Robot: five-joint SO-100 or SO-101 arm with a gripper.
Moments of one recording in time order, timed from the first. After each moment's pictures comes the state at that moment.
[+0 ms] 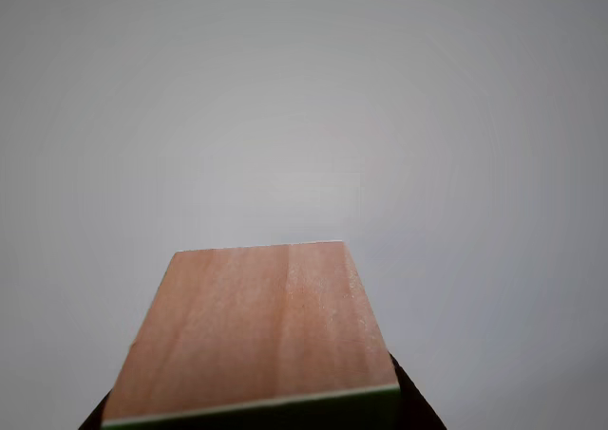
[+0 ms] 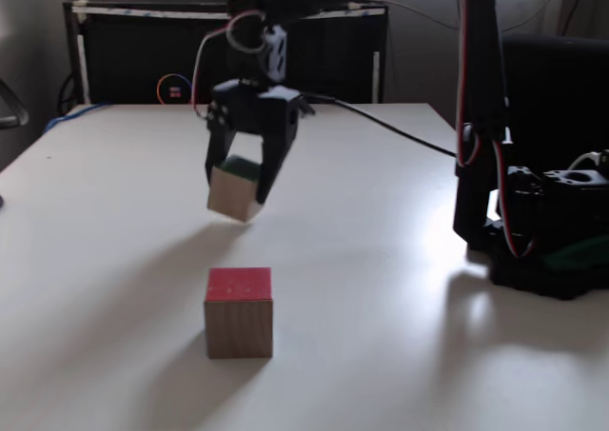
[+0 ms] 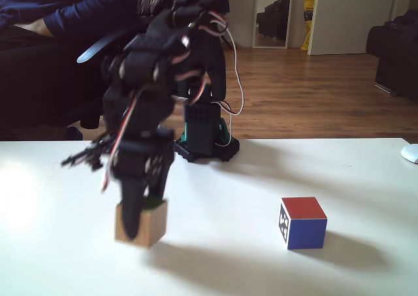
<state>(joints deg) 30.8 79.3 90.8 72.9 3.4</state>
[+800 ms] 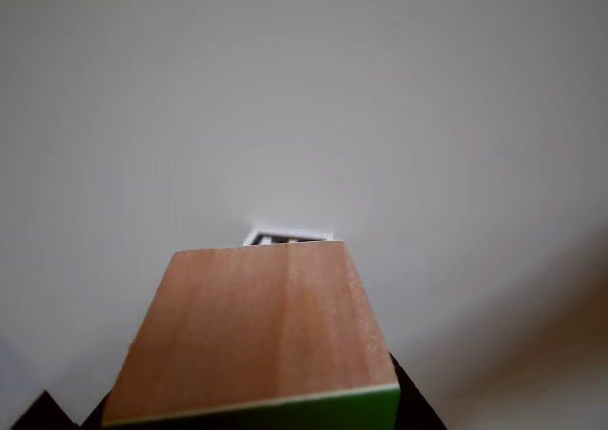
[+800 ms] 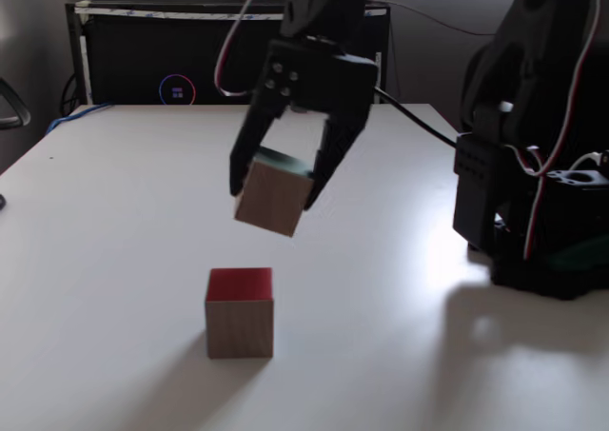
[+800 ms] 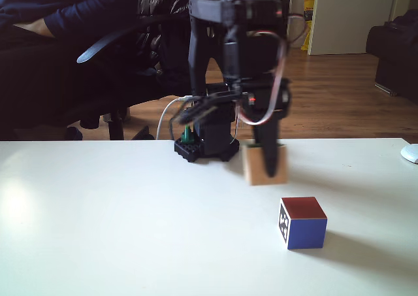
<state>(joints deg) -6.9 107.6 104.7 80.3 16.9</state>
